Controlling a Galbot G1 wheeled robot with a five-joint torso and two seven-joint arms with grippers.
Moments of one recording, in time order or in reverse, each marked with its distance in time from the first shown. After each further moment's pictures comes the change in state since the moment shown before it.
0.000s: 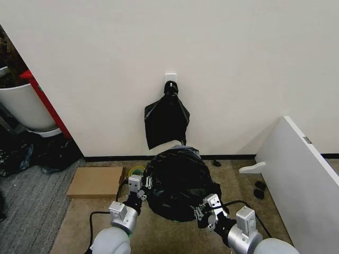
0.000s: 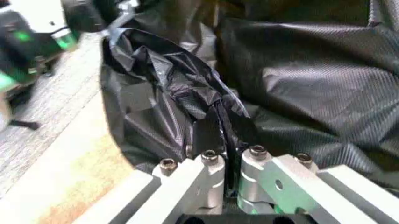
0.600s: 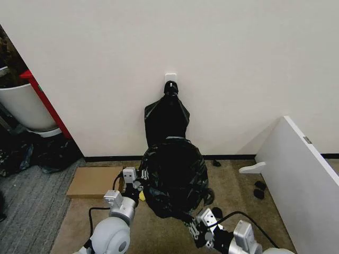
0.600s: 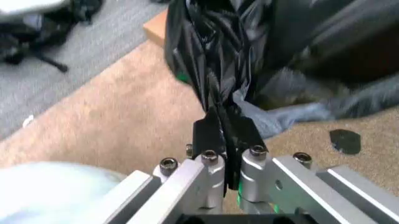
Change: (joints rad) left arm -0.062 -0.003 -0.023 -0.041 -0.237 0.100 -0.093; right arm -0.036 -0.118 -0.082 -0.040 -0.218 0.115 -0.188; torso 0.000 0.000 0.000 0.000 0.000
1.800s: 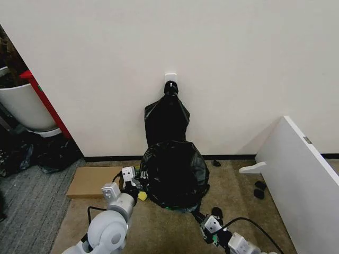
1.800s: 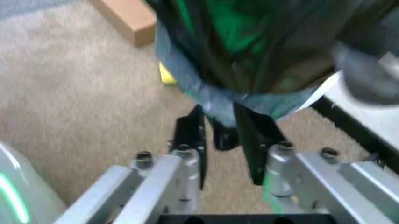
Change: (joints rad) left arm -0.036 0.031 -0.020 -0.013 -0.224 0.114 -0.085; right arm -0.032 0.030 0.055 -0.160 -0.304 0.236 0.006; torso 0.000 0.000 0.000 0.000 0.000
